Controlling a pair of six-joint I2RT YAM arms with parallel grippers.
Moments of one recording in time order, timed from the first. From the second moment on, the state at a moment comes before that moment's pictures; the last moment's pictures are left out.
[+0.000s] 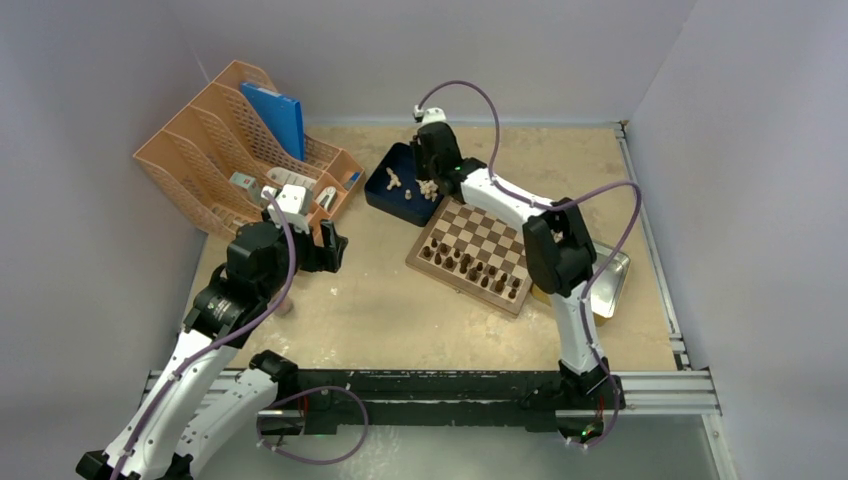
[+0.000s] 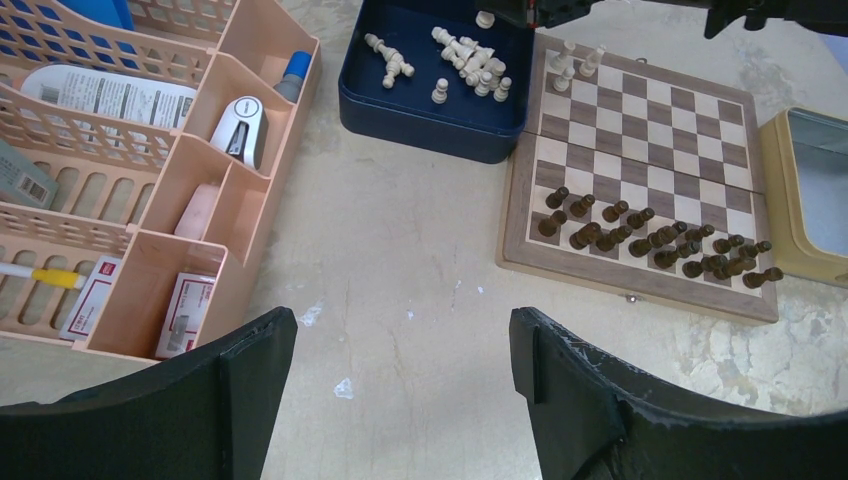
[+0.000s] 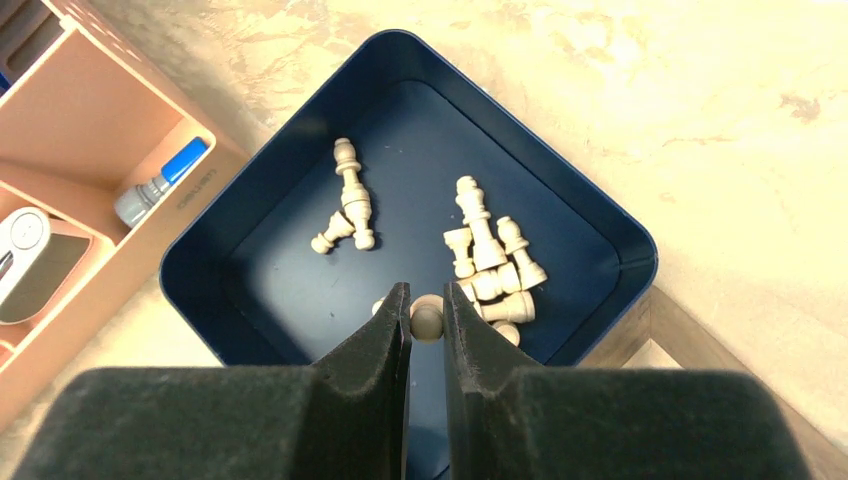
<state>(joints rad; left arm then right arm) -0.45 0.66 0.85 -0.54 -0.09 -0.21 0.61 2.18 1.79 -0.15 0.21 0.25</state>
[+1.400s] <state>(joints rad) -0.45 0.66 0.85 -0.54 -0.08 -0.21 0.50 1.80 1.19 -0.01 0.42 0.52</state>
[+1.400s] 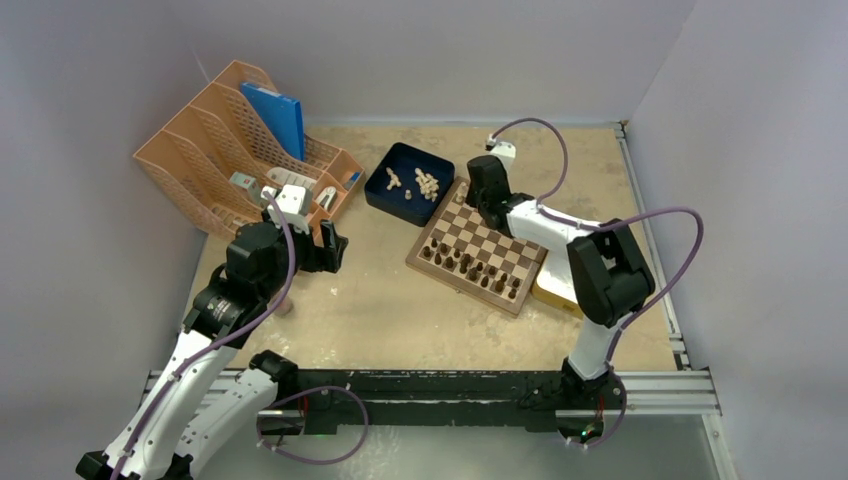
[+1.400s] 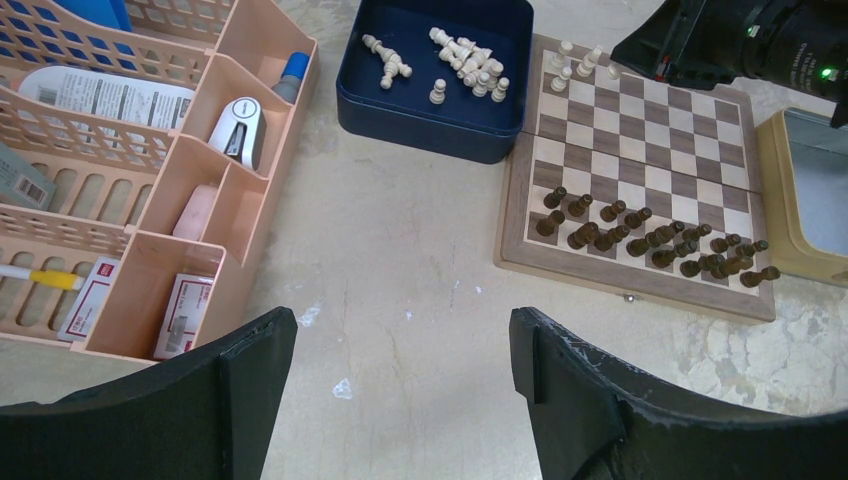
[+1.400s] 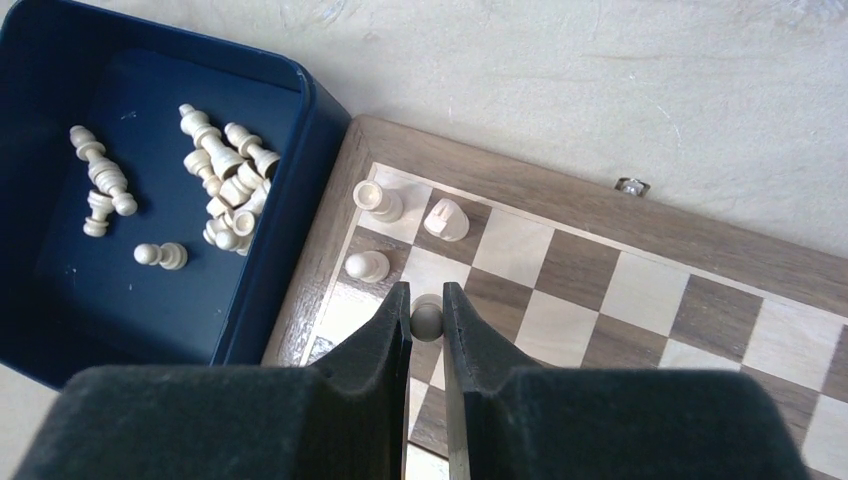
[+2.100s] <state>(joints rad) -0.45 0.66 0.85 -0.54 -0.08 -0.21 0.50 1.91 1.18 0.05 0.43 0.56</state>
